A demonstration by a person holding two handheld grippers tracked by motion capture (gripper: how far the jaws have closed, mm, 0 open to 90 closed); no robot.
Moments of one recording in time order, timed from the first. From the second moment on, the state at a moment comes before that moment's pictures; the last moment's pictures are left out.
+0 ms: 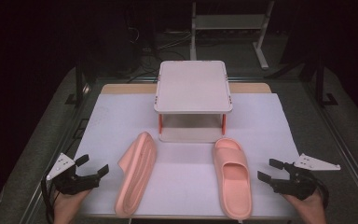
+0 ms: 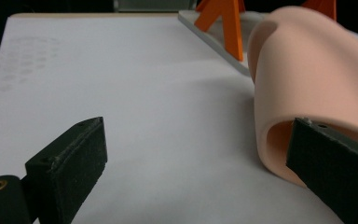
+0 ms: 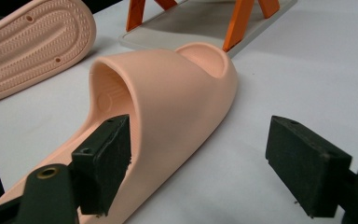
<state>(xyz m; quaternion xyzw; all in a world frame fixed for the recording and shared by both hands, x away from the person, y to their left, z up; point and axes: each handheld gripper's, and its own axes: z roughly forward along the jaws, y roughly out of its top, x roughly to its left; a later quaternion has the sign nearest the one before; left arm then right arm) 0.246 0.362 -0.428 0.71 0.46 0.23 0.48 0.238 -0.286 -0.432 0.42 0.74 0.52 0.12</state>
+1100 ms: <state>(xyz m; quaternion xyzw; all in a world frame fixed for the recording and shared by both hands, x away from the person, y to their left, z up) 0.272 0.310 -0.441 0.78 0.41 0.14 0.45 0.236 -0.276 -0.433 0.40 0.76 0.51 0.11</state>
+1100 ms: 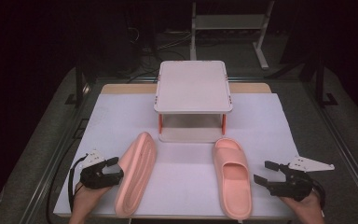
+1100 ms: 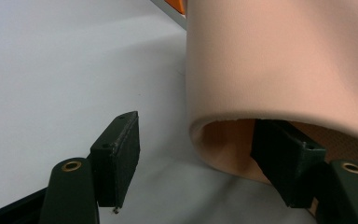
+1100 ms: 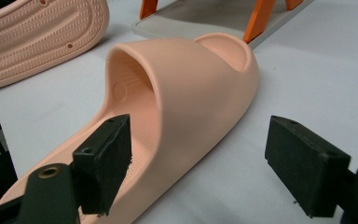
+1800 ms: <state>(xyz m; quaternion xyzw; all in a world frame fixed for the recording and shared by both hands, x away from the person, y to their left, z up) 0.275 0.298 -0.438 0.78 0.39 0.14 0.46 0.236 -0.271 -0.432 0.39 0.77 0.50 0.11</state>
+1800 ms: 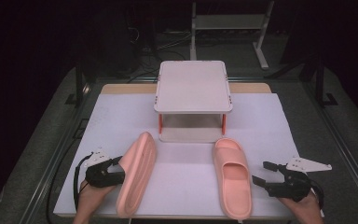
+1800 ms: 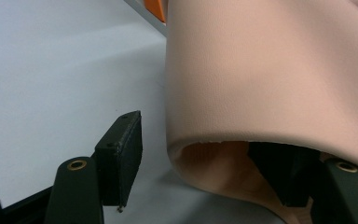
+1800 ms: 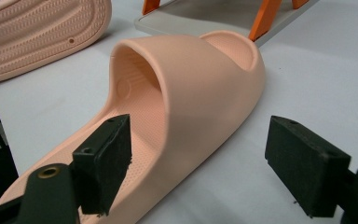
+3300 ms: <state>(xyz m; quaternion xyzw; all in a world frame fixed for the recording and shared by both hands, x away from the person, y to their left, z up) 0.288 0.232 -0.428 0.79 0.35 0.12 0.49 0.228 -0.268 -0.416 0.36 0.76 0.52 0.12</state>
